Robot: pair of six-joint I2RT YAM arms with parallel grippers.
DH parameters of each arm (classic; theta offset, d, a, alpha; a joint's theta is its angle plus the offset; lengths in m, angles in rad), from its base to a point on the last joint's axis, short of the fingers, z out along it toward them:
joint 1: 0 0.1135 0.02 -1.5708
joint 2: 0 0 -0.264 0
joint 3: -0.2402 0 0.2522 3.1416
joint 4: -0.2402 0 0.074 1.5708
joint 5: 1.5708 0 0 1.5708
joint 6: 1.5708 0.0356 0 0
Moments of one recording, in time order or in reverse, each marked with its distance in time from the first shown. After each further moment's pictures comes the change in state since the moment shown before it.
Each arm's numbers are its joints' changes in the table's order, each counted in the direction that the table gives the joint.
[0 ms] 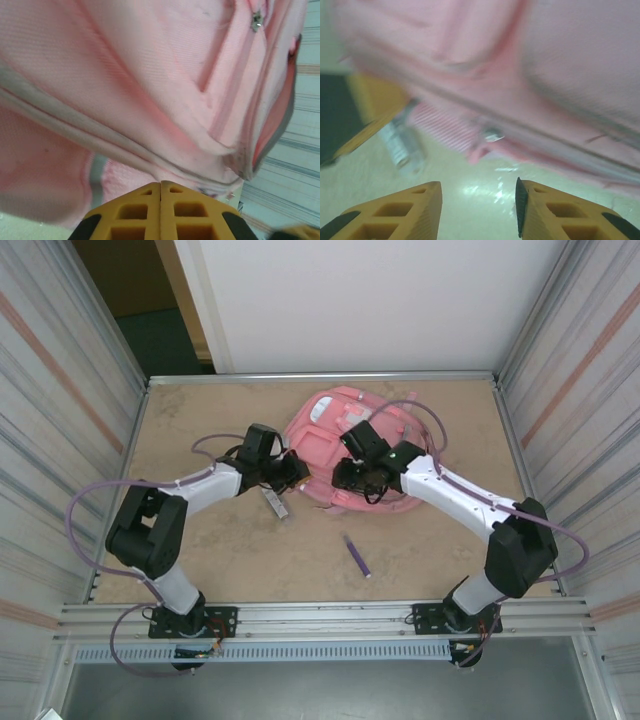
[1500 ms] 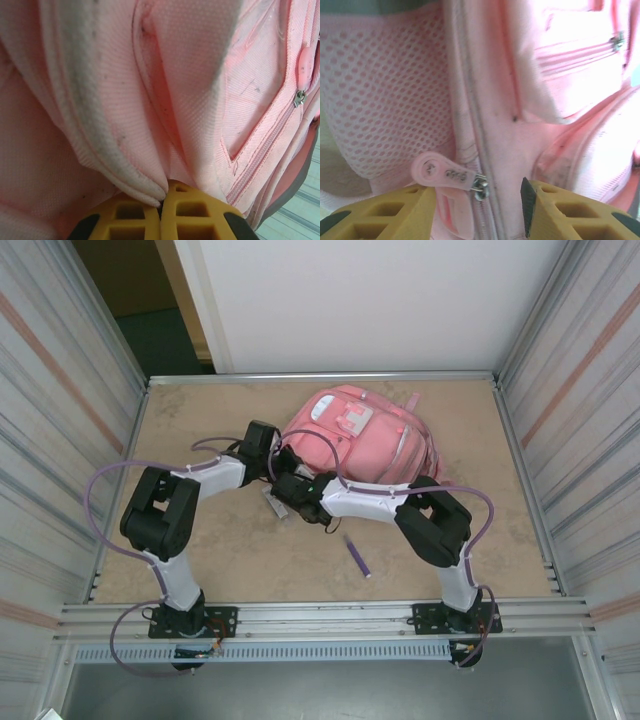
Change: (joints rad) left arm 0.047 0.146 -0.066 0.031 -0.045 -0.111; right arm 0.283 0.456 -0.128 0.001 0.801 -0.745
